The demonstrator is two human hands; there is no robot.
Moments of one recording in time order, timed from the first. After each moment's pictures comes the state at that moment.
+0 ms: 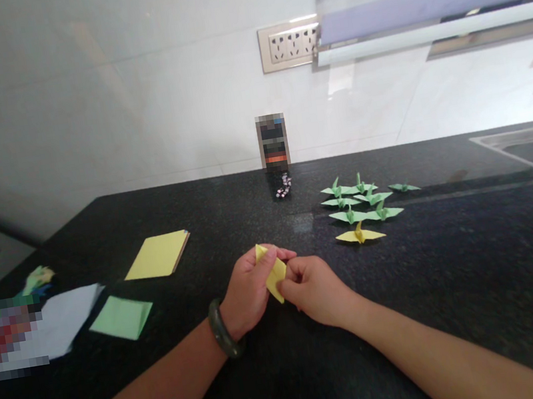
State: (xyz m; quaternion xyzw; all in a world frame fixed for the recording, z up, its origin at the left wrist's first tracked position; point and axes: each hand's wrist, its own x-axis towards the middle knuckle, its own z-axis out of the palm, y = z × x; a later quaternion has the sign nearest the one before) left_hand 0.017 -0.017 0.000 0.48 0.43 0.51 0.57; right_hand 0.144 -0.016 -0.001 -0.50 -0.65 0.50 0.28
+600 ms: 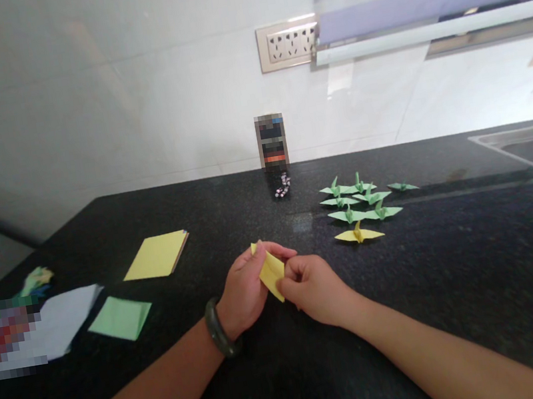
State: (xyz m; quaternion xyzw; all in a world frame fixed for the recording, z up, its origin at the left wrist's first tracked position) left_hand 0.017 -0.016 -0.004 0.44 0.38 0.53 0.62; right_hand 0.145 -0.016 -0.002 -0.51 -0.64 0.50 0.28
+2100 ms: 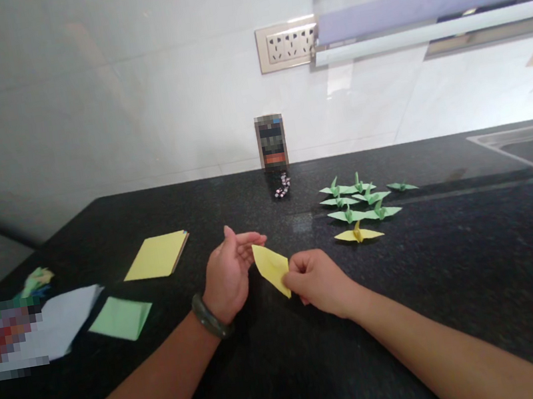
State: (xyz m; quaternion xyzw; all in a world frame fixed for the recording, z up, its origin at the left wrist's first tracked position) left_hand 0.004 0.000 0.005 0.35 0.46 0.63 0.52; right_hand 0.150 -0.010 0.003 -0.51 -0.60 0.55 0.27
